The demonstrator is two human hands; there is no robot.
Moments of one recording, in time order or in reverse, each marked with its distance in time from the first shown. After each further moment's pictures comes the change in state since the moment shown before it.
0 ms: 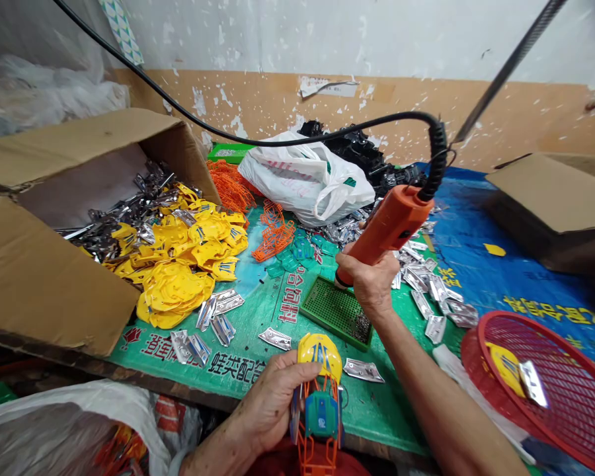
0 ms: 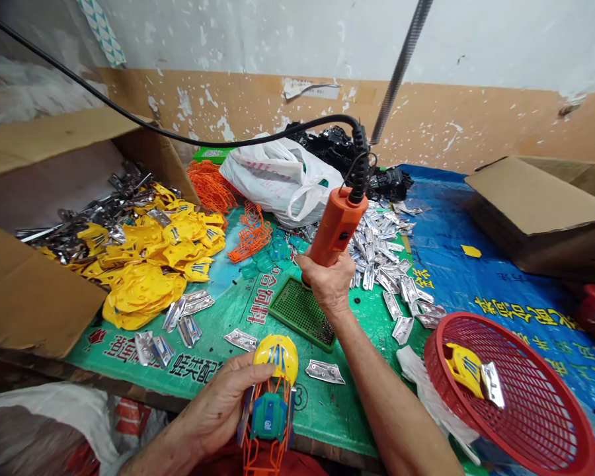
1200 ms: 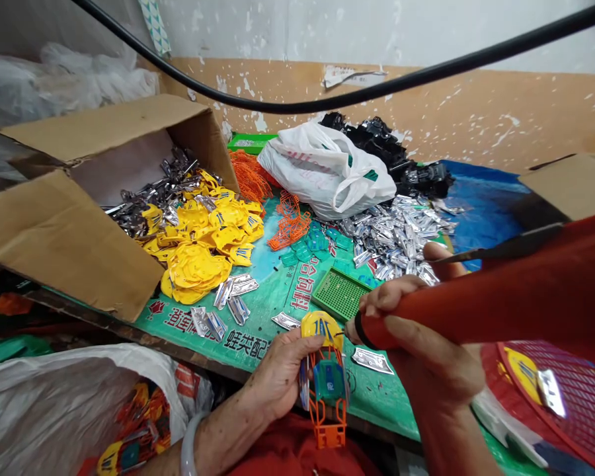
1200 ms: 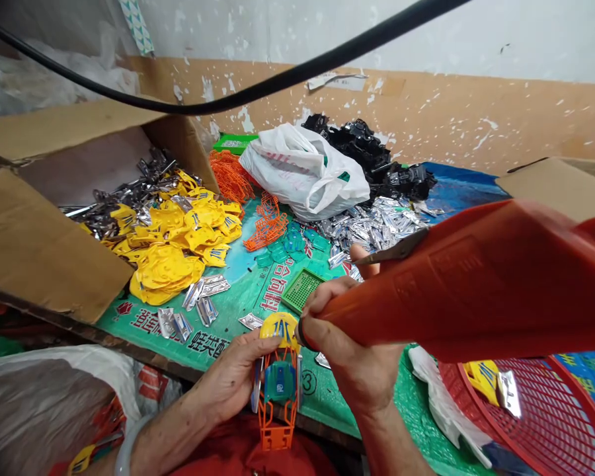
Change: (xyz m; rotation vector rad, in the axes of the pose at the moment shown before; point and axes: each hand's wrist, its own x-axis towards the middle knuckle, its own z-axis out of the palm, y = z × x) left_hand 0.001 0.000 -0.005 -0.117 0.034 0.122; right_hand -0.080 -0.076 -0.043 0.546 -0.335 0.127
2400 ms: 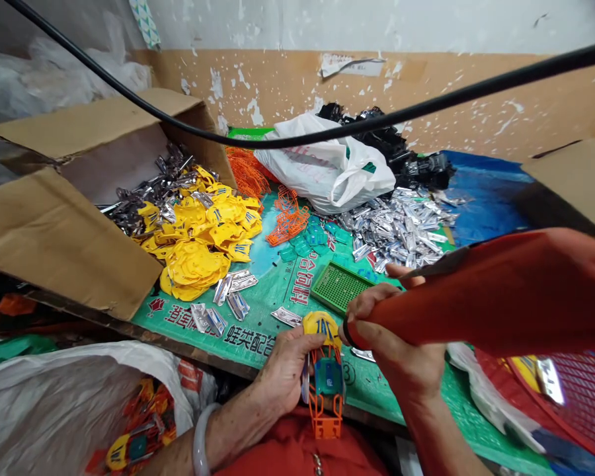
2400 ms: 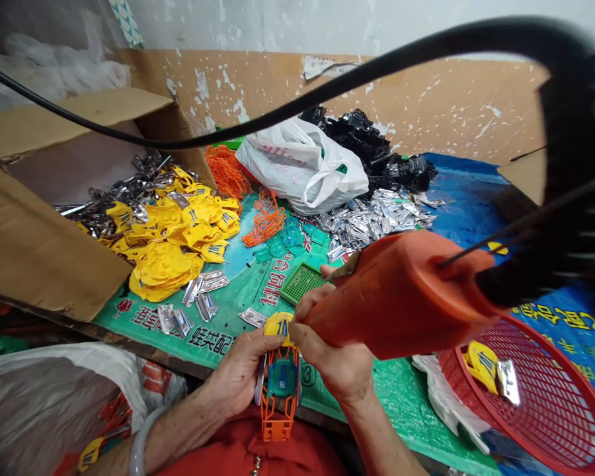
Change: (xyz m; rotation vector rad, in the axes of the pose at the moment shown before) left_hand 0.005 -0.011 0.005 0.041 0.120 -0.012; right_hand -0.014 0.030 -0.013 -0.228 -0.003 -0.029
